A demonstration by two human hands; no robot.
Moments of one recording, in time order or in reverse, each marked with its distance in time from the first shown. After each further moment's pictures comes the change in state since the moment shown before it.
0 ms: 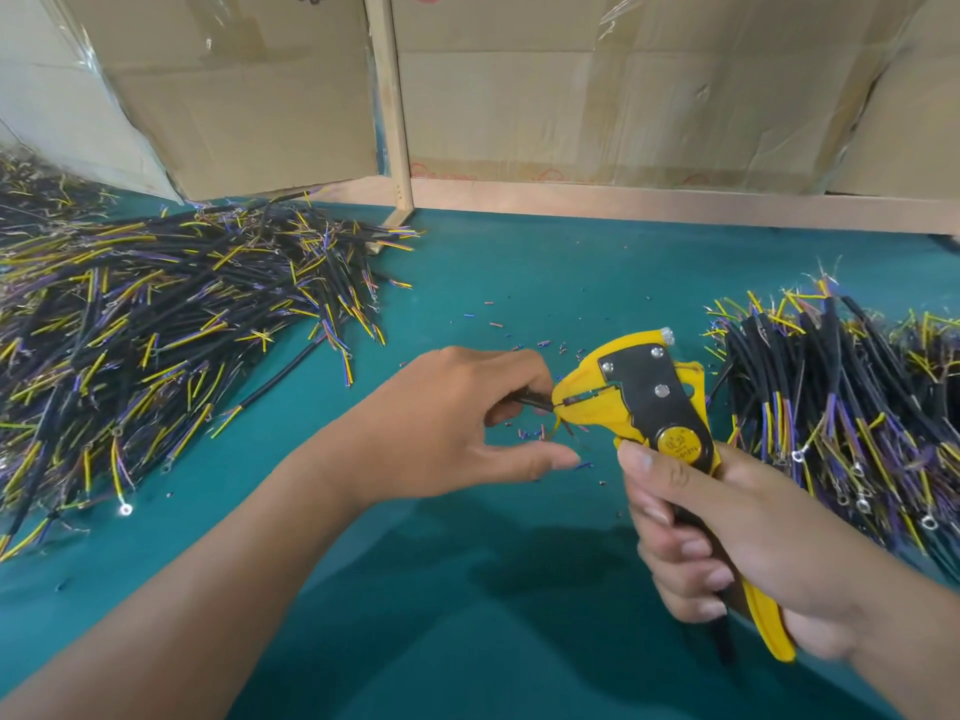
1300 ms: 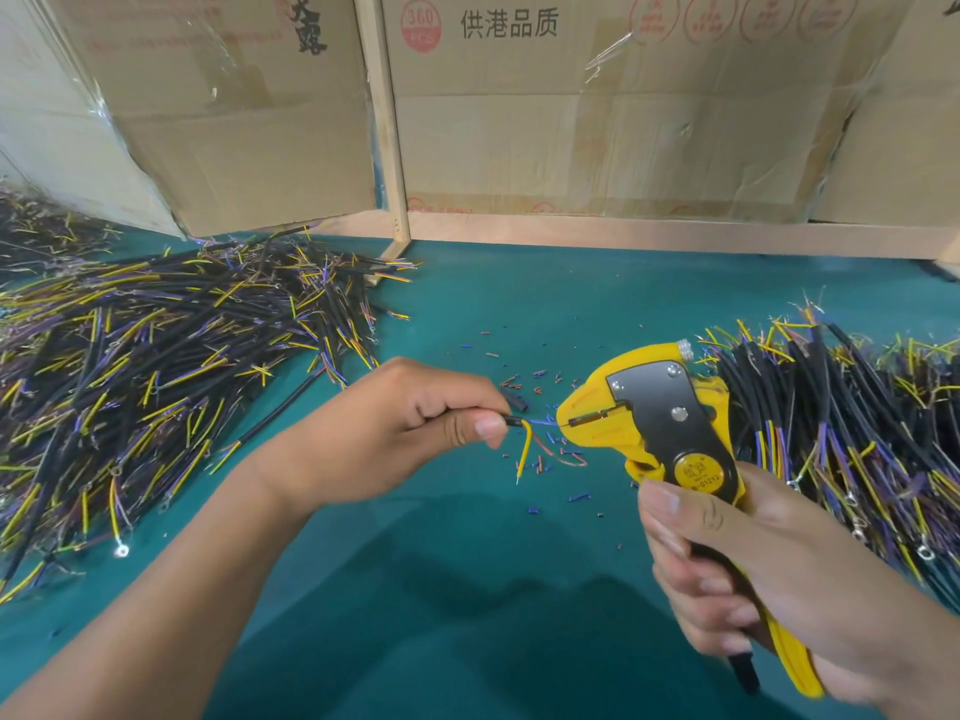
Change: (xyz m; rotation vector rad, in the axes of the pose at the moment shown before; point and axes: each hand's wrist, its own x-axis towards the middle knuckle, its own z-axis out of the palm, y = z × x) left_hand -0.006 -0.025 -0.027 -0.187 -0.060 0.015; right_hand -0.013 -0.013 0.003 -0.050 0.023 -0.072
